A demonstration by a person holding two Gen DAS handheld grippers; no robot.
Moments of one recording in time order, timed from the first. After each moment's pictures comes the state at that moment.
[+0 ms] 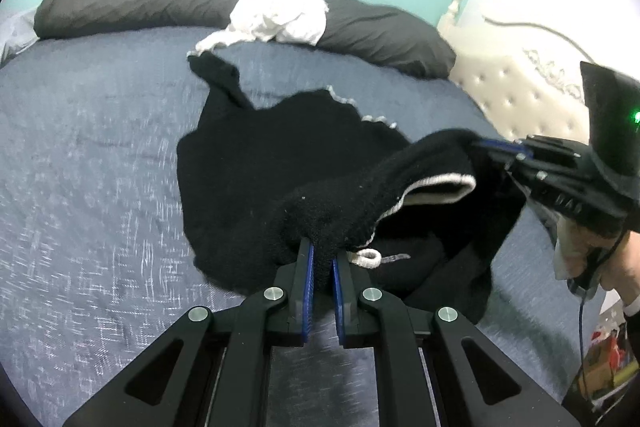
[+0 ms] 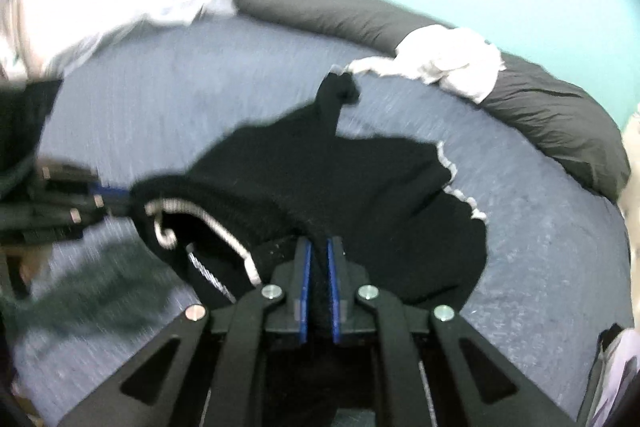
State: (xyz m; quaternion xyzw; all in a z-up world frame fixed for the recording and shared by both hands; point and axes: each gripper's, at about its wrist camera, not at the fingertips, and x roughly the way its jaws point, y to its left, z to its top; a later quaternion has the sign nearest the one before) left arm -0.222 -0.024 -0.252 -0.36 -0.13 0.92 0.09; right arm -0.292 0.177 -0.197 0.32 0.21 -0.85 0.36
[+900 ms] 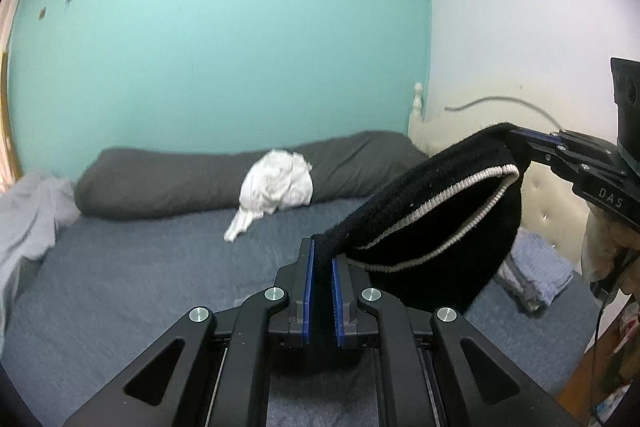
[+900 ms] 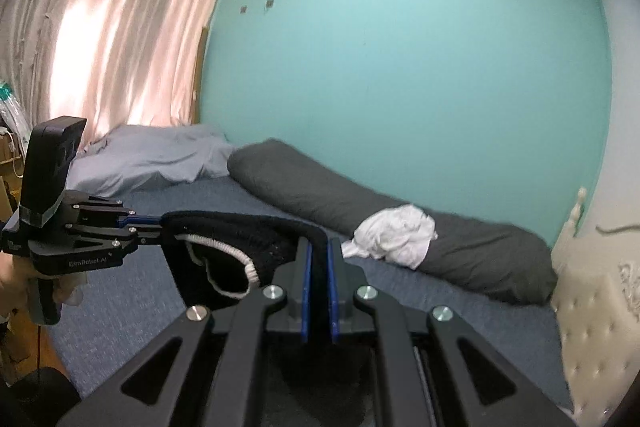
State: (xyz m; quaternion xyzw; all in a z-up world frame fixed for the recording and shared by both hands) left arm -0.109 -0.010 0.093 -0.18 -0.01 0.98 0.06; right arm -0.145 0.225 0.138 0.10 0.16 -0.92 0.35
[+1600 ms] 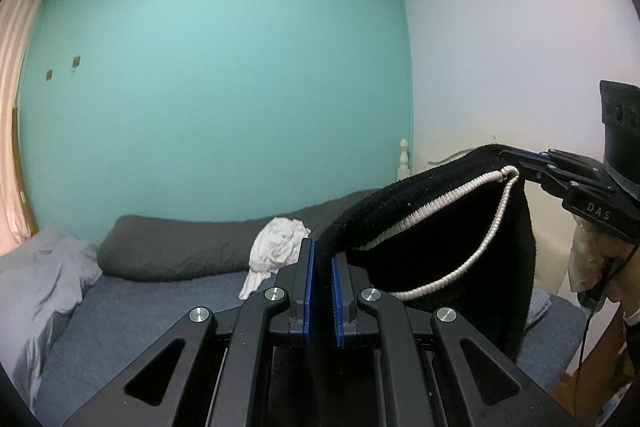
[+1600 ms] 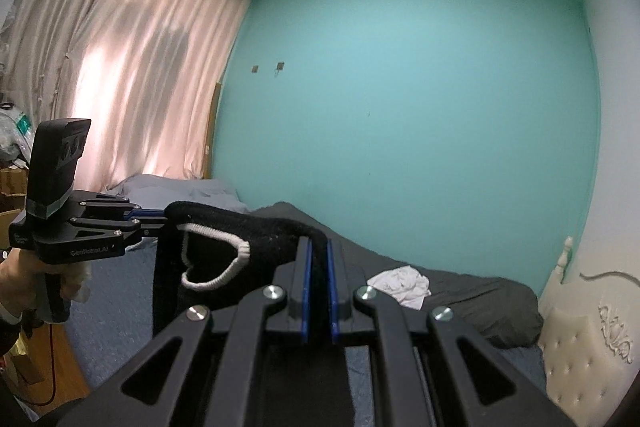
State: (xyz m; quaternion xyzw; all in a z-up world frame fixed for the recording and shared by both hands) left arm 0.008 0.009 0.225 -0.09 0.02 0.99 0.06; right arm -0.027 0.250 0.268 0.02 0.13 -0.92 0.37
